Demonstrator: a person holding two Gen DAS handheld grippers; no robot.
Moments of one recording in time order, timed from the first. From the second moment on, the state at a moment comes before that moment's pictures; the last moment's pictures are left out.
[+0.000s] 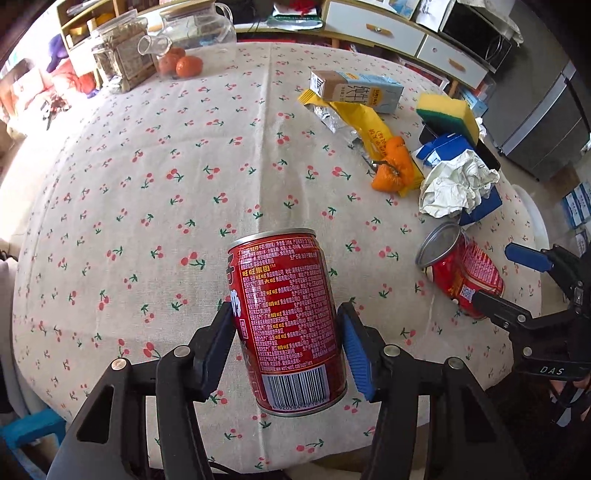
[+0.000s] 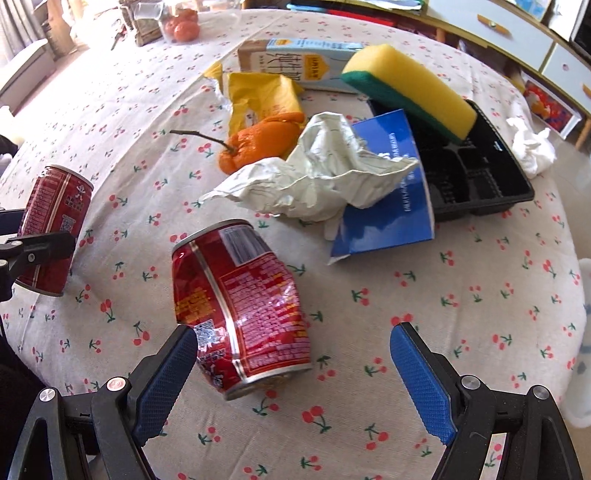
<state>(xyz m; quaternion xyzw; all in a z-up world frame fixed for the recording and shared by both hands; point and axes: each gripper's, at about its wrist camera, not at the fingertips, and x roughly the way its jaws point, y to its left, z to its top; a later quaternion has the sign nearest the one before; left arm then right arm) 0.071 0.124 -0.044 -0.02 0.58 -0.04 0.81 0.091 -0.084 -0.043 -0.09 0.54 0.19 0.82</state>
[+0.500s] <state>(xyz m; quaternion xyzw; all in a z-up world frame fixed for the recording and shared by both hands) 0.064 0.123 -0.038 -0.02 0.57 -0.04 0.82 0.099 -0.065 -0.068 -0.10 0.54 0.21 0.81</state>
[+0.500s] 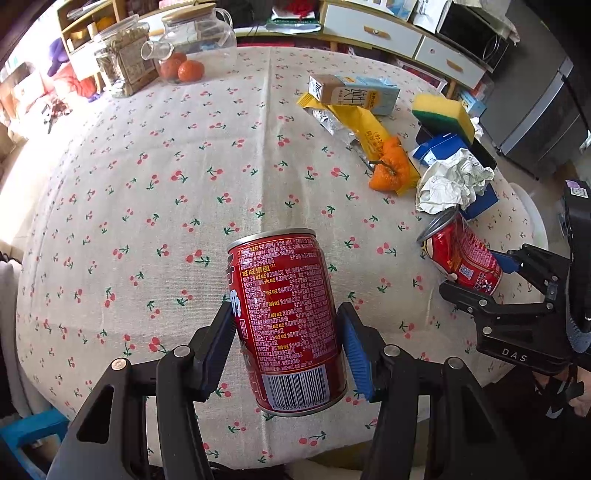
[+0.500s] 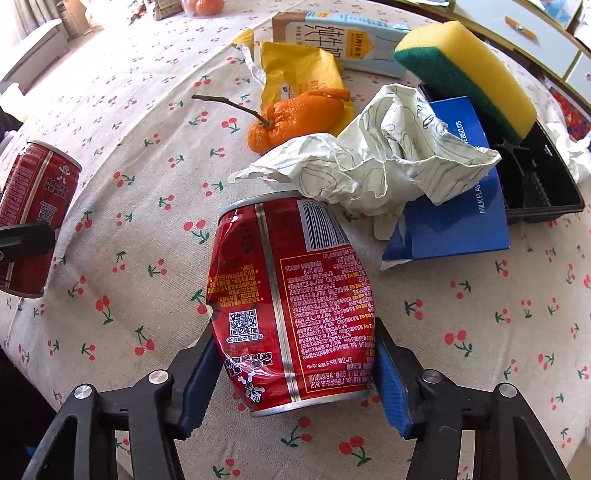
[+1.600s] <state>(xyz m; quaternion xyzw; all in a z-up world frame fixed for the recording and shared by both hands) 0.101 -0.075 0.007 0.01 0.52 -0.20 0.83 0.079 -0.289 -0.011 0.06 0.51 0.06 0.86</state>
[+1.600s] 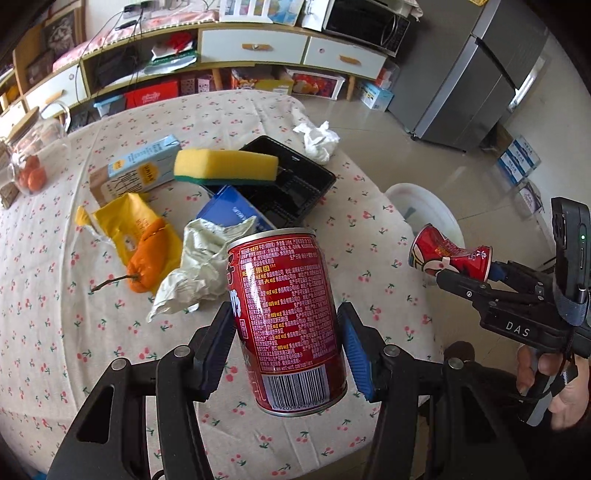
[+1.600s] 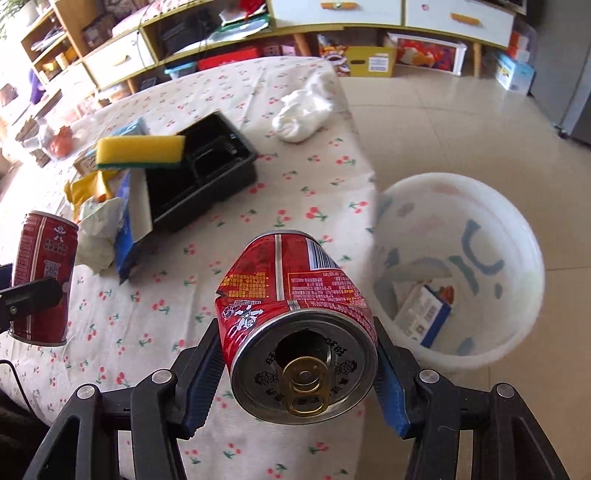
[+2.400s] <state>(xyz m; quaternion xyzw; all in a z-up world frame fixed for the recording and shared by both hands) 0.147 -0.215 -0.025 0.00 0.53 -0.29 0.80 0.074 -0.424 -0.036 0.17 0.53 -0.07 0.83</state>
